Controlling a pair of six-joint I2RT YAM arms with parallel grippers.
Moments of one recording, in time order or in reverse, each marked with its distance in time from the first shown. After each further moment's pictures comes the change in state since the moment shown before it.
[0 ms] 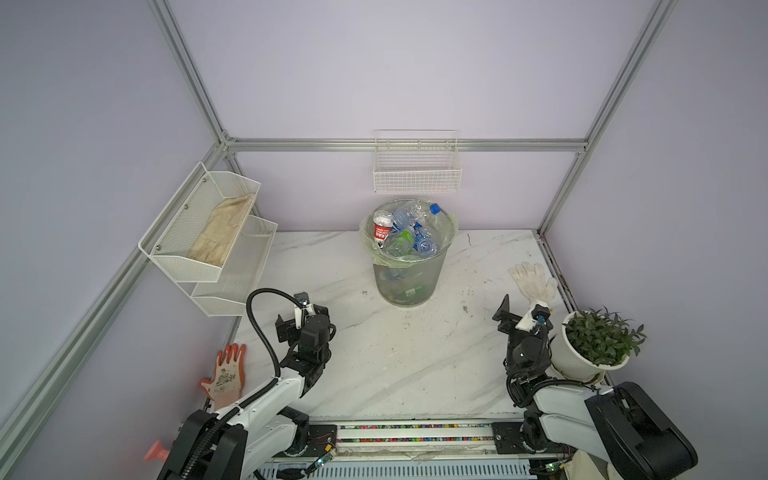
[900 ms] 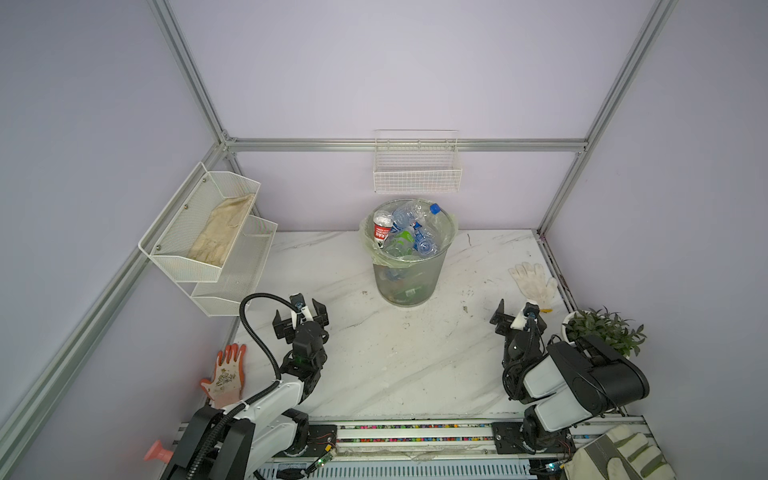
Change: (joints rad) left arm 0.055 0.023 -0.092 0.331 0.086 0.087; right arm -0.077 0.372 0.016 0.219 -0.065 -0.019
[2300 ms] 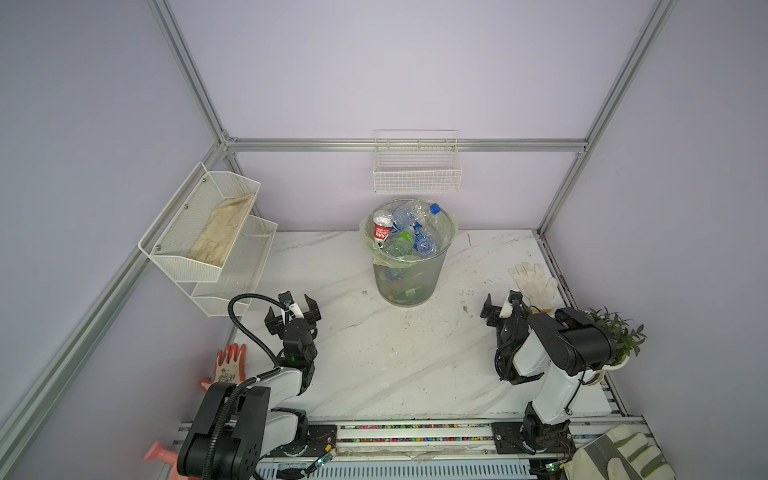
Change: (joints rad) left arm 0.185 0.171 -0.013 0.231 0.191 -0.029; right arm -0.051 0.261 0.164 0.008 -0.161 -0.043
